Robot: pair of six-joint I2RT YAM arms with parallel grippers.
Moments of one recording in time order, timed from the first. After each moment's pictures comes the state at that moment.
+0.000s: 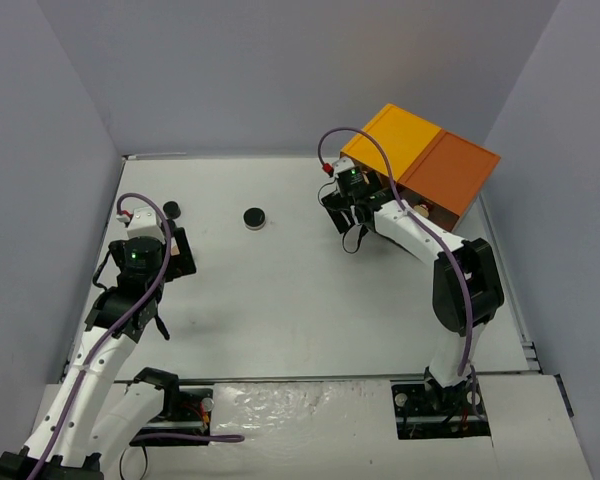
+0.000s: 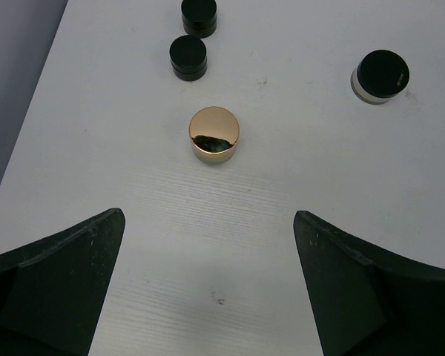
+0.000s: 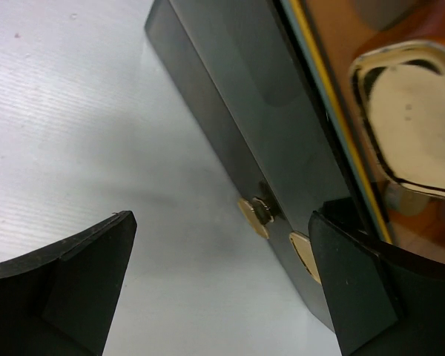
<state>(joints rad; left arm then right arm) -0.23 0.77 0.80 -0.56 -0.37 -0.26 0.47 1.83 1.40 -0.43 0.37 -0.16</state>
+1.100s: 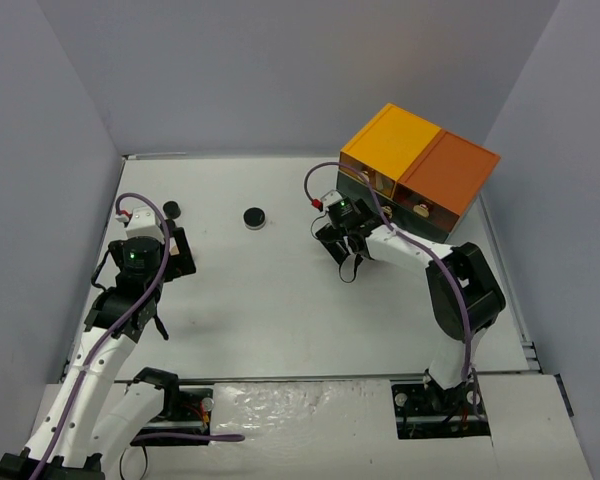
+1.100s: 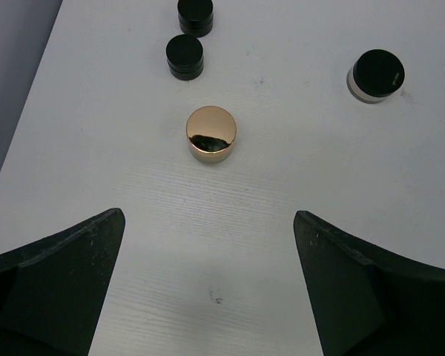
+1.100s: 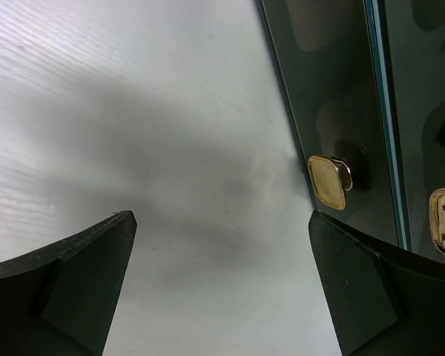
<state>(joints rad) -0.21 0.76 0.80 -0.56 -0.35 -0.26 0.56 1.78 1.15 -0.31 0.39 -0.20</state>
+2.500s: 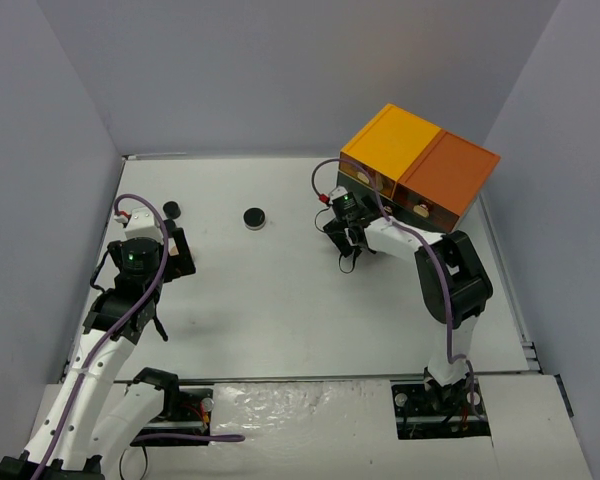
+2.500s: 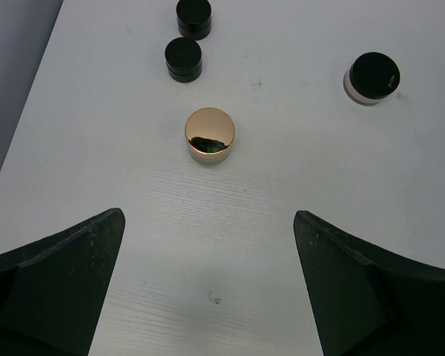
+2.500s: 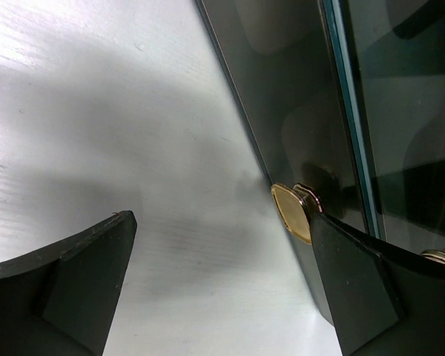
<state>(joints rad) -0.21 0.75 0.80 -0.56 -0.34 -0.26 0.49 1.91 1.21 -0.29 0.45 -0.23</state>
